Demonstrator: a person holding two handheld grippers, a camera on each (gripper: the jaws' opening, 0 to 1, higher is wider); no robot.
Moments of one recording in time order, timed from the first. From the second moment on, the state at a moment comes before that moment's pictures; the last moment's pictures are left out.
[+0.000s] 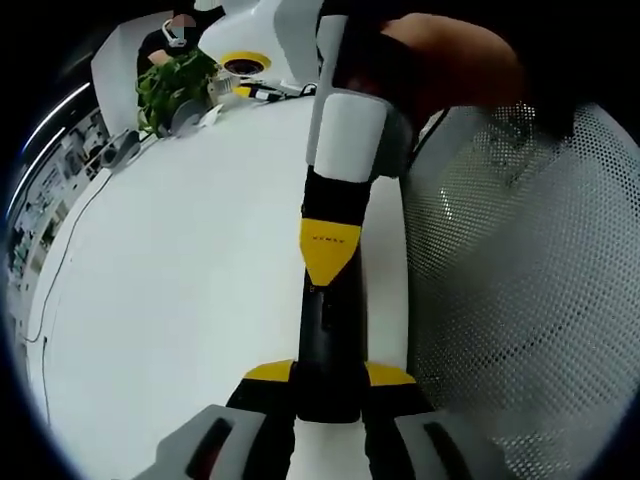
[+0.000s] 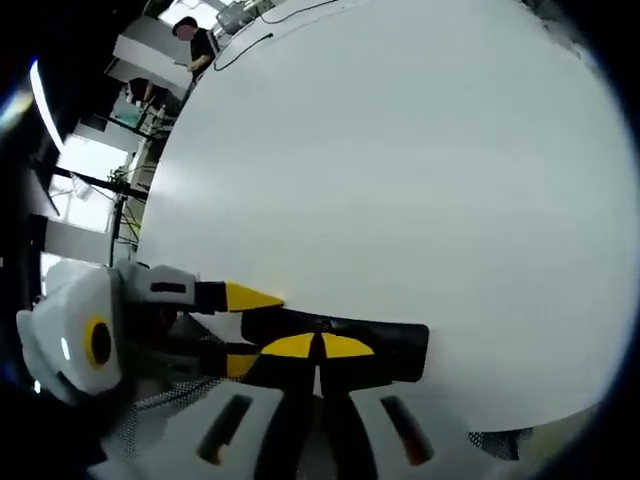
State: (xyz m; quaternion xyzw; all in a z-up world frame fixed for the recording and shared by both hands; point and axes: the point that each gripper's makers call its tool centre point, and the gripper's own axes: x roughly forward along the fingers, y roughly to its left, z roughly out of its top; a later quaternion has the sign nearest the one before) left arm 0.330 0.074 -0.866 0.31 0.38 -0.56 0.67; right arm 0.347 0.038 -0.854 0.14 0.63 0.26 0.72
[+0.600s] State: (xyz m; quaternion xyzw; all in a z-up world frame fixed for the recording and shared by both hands) left arm 0.330 0.073 -0.866 0.30 0.38 -0.55 0.68; right arm 0.342 0.041 -0.859 0.08 0.63 0.27 0.72
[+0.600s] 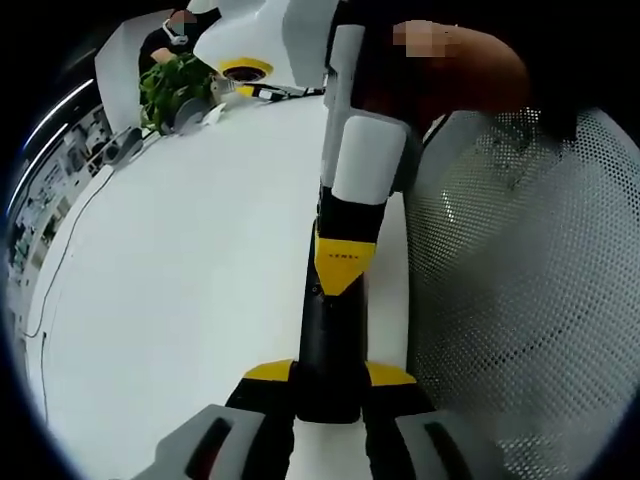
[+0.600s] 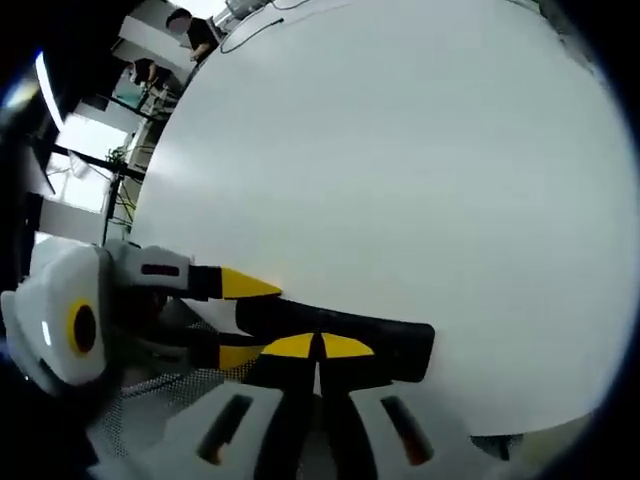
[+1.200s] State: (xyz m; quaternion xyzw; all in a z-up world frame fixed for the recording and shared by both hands) left arm 0.330 0.074 -0.867 0.30 0.38 -0.55 0.68; right arm 0.342 0.042 -0.858 0.08 0.64 0.27 0.72
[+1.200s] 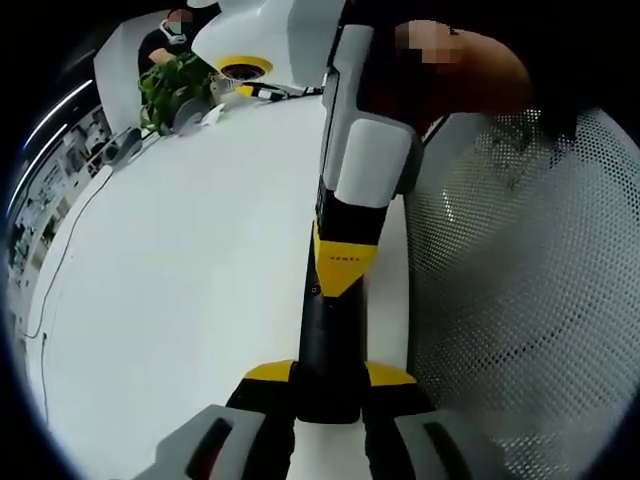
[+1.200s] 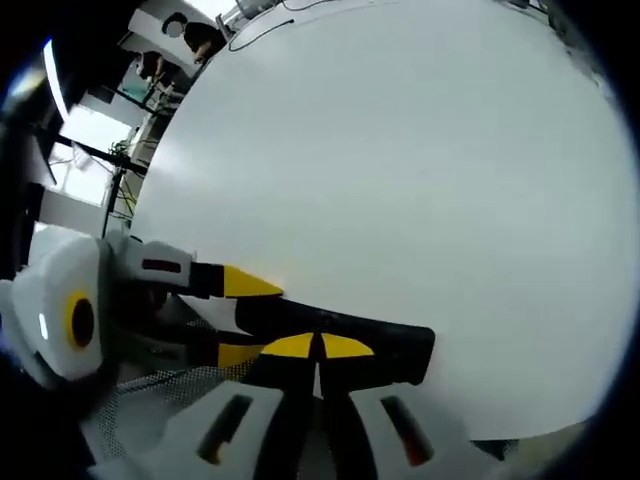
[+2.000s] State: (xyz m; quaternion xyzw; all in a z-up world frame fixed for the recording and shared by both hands) left arm 0.329 0.074 -0.866 0.31 0.38 -0.55 0.67; right arm 0.328 0.037 -0.860 0.07 0.67 0.26 0.69
